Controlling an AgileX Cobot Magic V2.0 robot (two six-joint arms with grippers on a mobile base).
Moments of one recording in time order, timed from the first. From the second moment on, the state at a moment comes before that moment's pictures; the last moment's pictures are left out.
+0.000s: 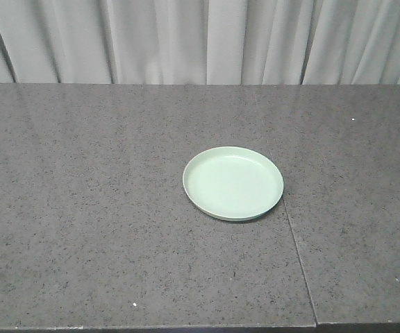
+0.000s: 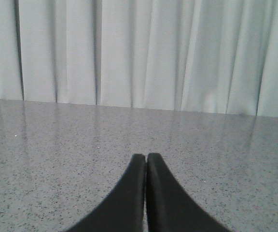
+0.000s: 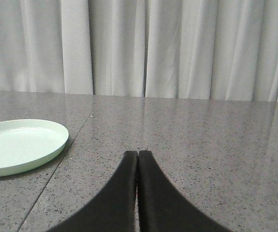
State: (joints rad) left arm 0.06 -0.01 0.02 -0.03 0.02 -0.03; right arm 0.00 -0.01 0.03 -0.01 0.05 -0.02
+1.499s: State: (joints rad) left arm 0.06 -0.01 0.02 -0.03 0.02 -0.03; right arm 0.00 0.41 -0.64 0.02 0.59 -0.05
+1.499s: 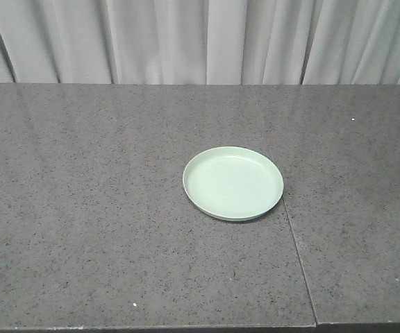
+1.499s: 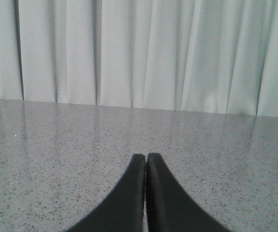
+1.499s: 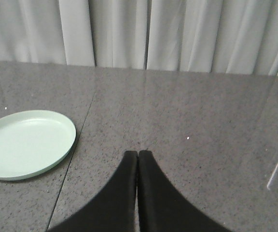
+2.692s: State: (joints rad) left arm 0.06 -0.01 0.02 -0.03 0.02 -0.03; right arm 0.16 1.13 -1.05 0.18 0.97 -0.31
